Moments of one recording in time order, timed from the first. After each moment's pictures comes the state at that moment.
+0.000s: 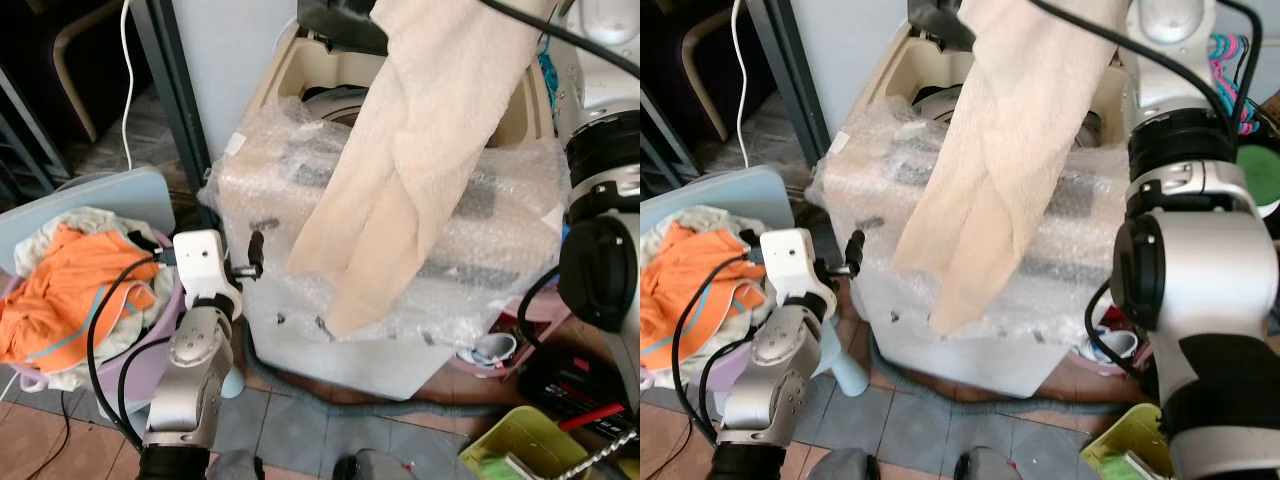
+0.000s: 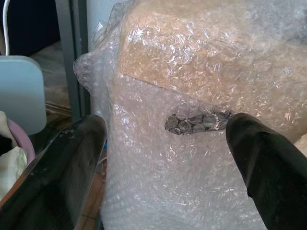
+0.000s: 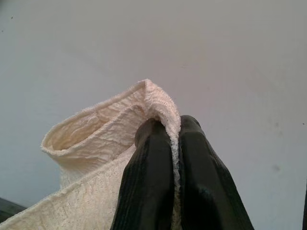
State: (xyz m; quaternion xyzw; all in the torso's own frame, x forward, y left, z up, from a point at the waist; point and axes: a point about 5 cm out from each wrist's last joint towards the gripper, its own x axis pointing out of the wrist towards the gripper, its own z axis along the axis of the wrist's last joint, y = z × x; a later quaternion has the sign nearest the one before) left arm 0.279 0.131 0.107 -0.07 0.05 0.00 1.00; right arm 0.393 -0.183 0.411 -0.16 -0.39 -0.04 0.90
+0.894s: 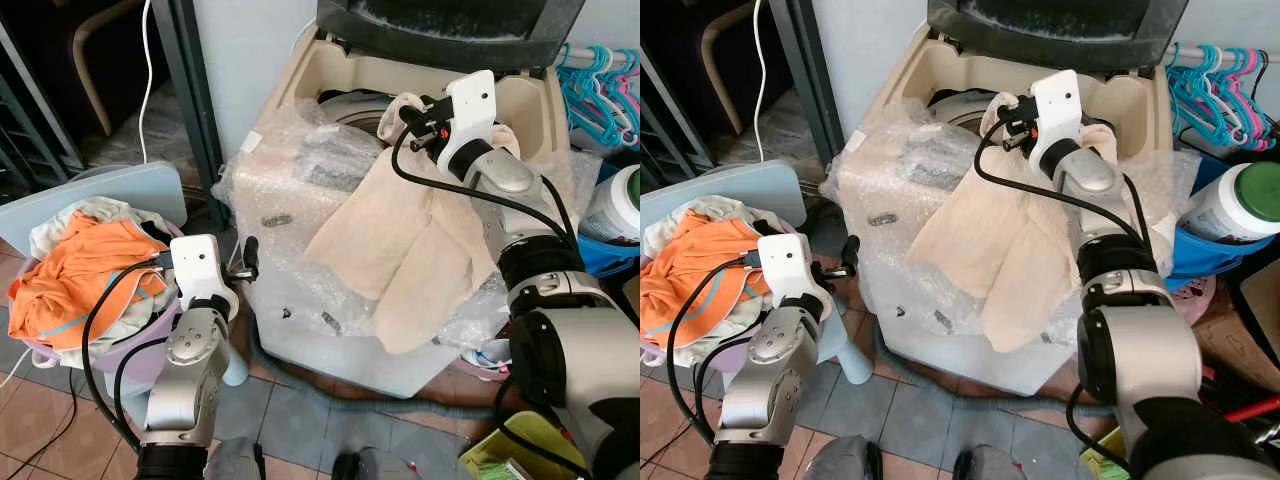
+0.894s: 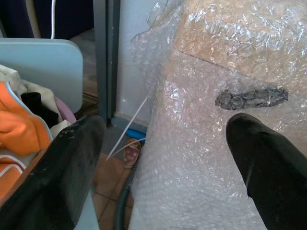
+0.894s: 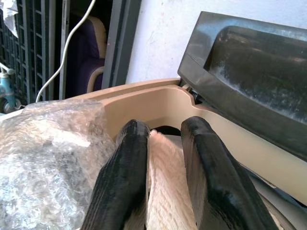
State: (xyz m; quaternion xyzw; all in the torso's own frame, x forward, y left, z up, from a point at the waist) left arm 0.275 0.133 0.100 -0.07 0.07 0.01 1.00; right arm 0.395 -0.168 0.238 -0.11 -0.11 0.27 0.95
